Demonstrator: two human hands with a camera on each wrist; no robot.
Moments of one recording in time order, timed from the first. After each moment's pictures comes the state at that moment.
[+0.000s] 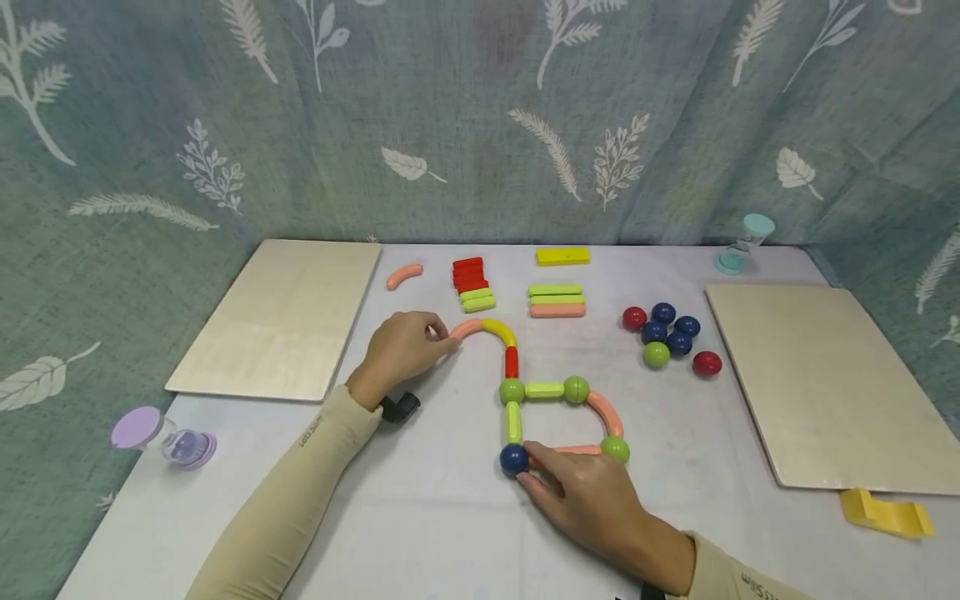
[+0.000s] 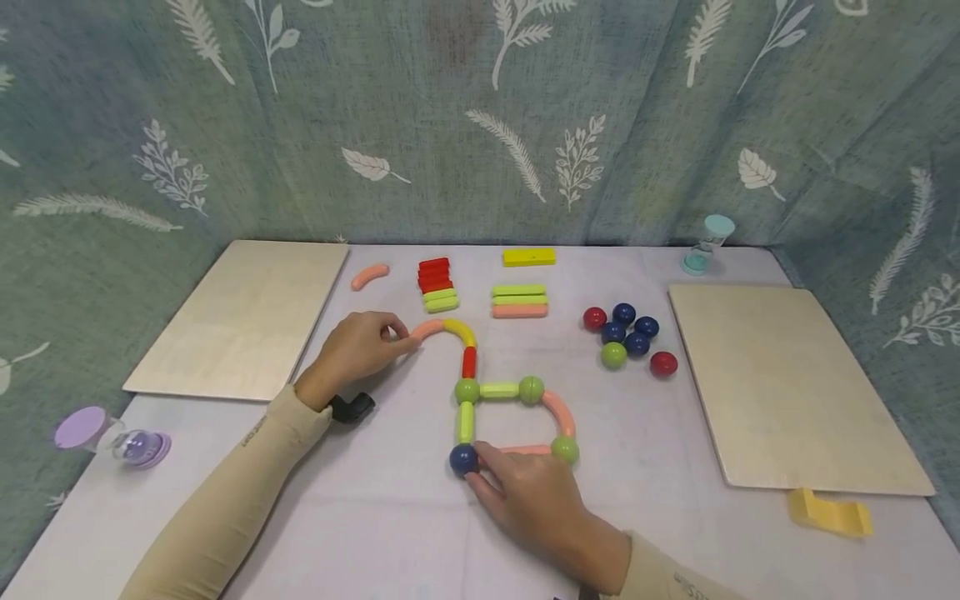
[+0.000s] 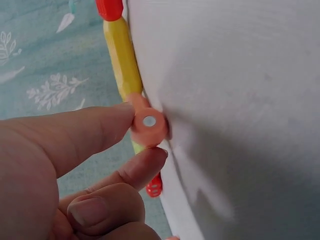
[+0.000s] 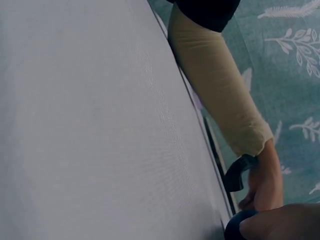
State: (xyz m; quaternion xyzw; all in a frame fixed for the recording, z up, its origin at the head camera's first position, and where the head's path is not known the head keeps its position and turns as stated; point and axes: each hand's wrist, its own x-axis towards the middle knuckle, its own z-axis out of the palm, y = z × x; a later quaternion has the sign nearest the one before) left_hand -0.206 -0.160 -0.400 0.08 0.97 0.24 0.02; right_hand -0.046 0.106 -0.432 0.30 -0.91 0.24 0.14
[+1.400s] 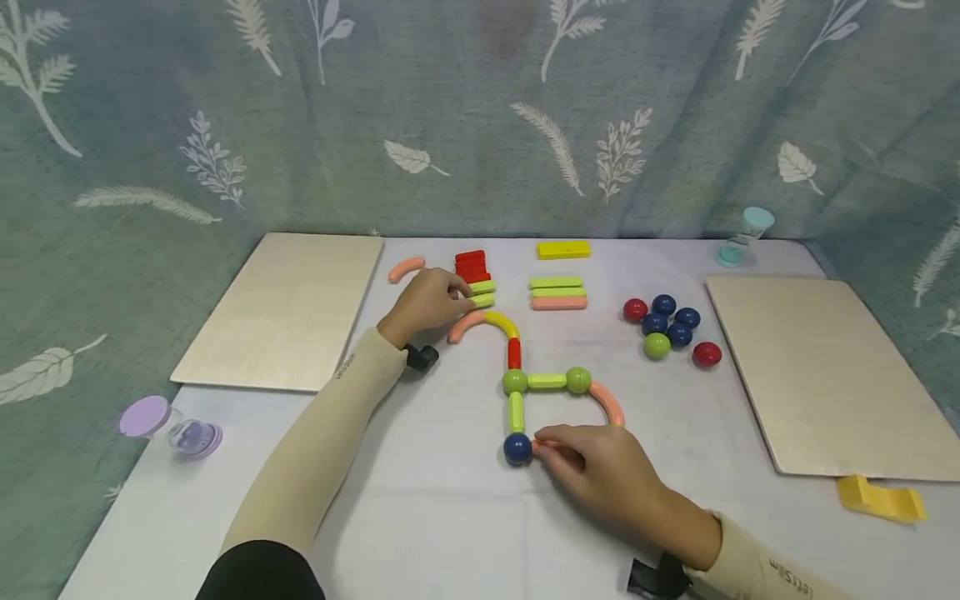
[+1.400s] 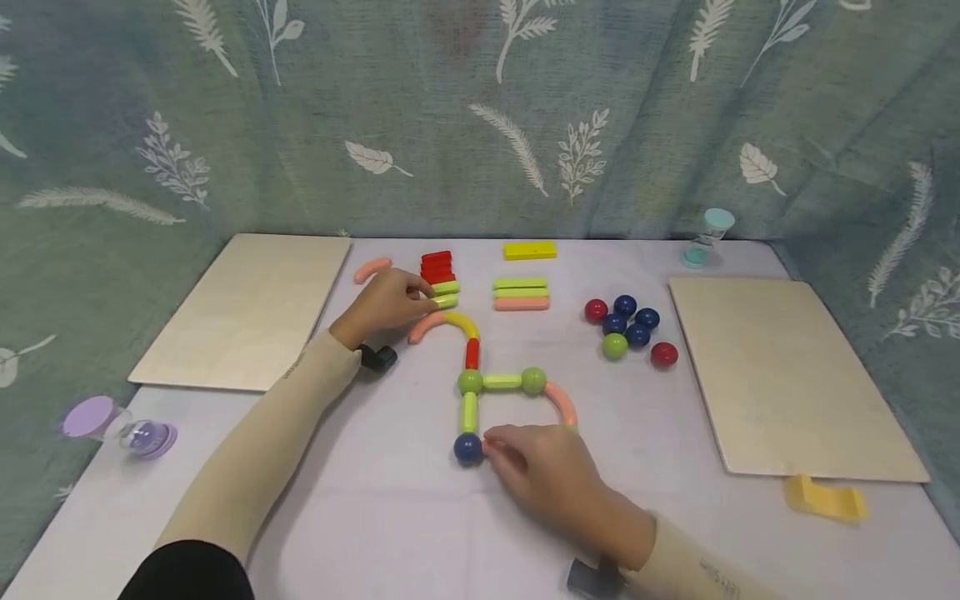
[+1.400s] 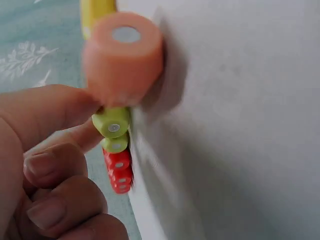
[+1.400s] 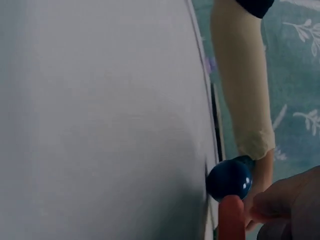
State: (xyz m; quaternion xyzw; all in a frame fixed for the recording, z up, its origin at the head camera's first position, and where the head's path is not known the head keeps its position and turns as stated) left_hand -0.275 -0.153 -0.405 0.17 0.95 0.28 0.01; right_hand -0.059 0.118 -0.411 0.30 -0.89 0.33 0.10
